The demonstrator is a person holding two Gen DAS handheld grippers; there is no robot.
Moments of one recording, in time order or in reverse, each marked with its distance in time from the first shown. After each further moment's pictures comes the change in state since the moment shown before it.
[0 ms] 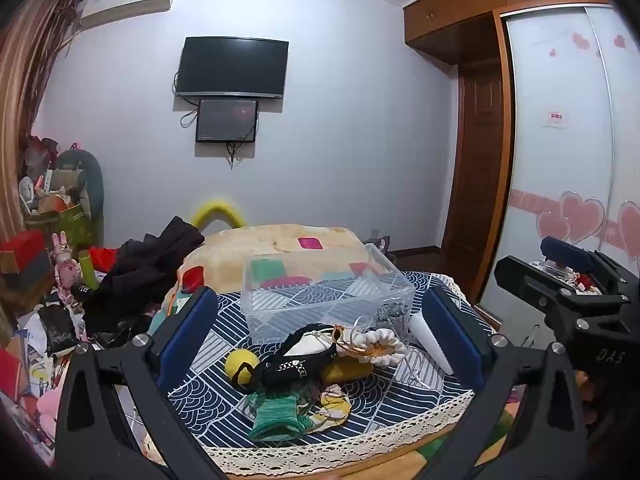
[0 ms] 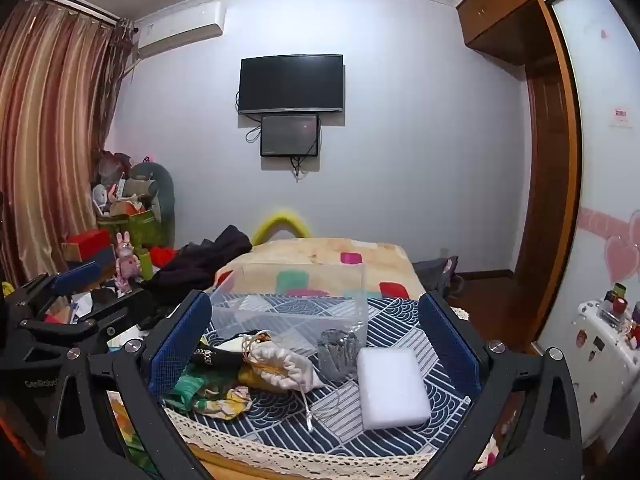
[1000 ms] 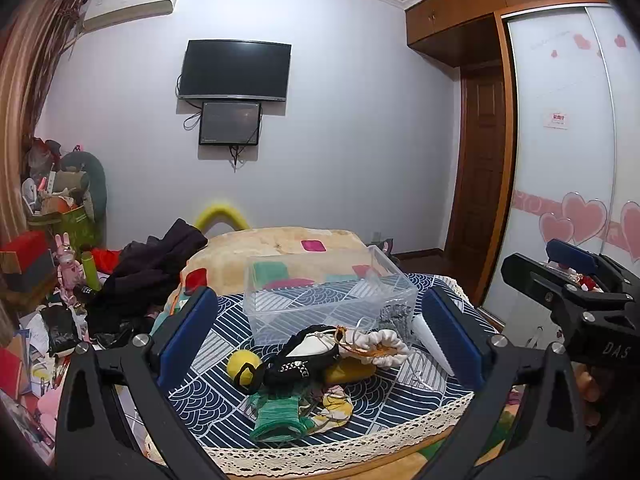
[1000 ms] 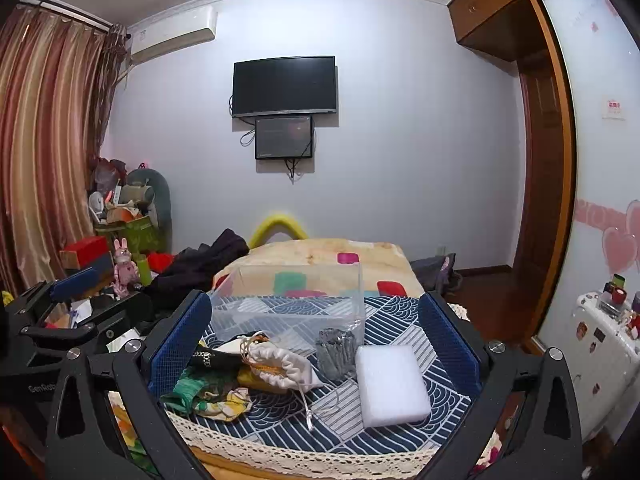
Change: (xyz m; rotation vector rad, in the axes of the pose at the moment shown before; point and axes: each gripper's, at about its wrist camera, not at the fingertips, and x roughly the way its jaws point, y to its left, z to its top) left arm -0.002 -0.002 -0.003 0.004 -0.027 0.009; right arm -0.004 -0.002 -0.003 0.015 -0.012 -0.019
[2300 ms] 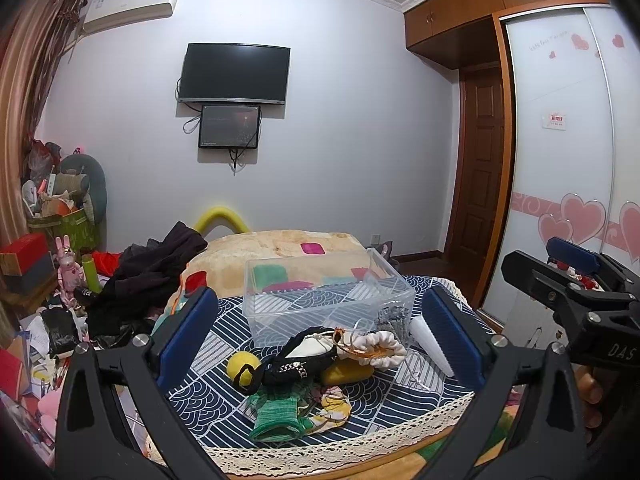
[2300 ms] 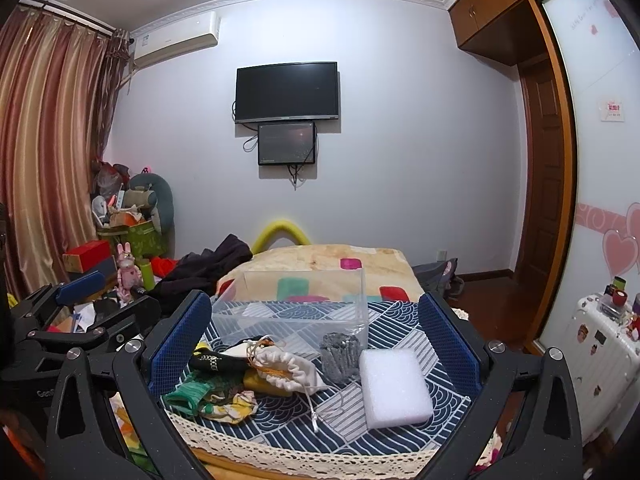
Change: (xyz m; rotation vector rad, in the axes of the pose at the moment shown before) left arm -0.003 -0.003 0.003 0.005 -0.007 -0.001; right arm -0.007 0.002 0.005 0.002 -0.020 0.007
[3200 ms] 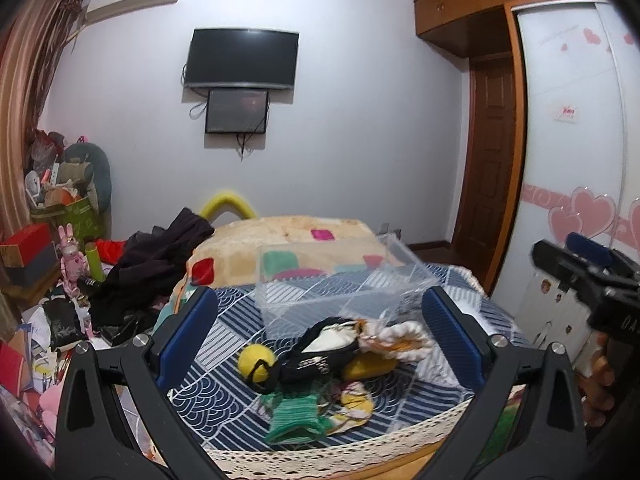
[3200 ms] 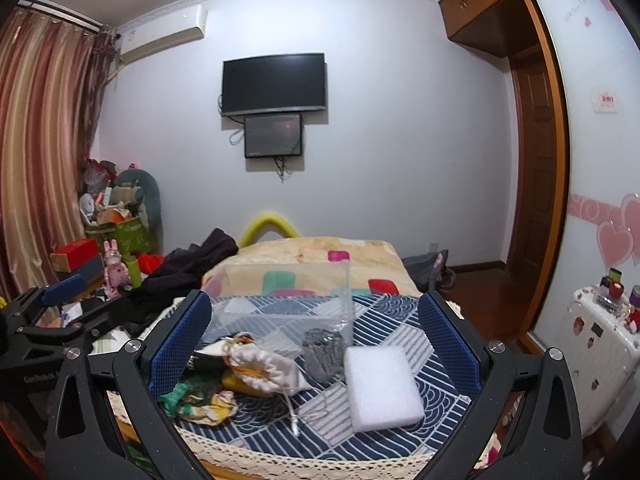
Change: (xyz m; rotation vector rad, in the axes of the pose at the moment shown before) left arm 0.026 0.017 -0.009 -0.010 0.049 0.027; right arm 0.018 -0.016 -0.007 0.020 0.033 -0.043
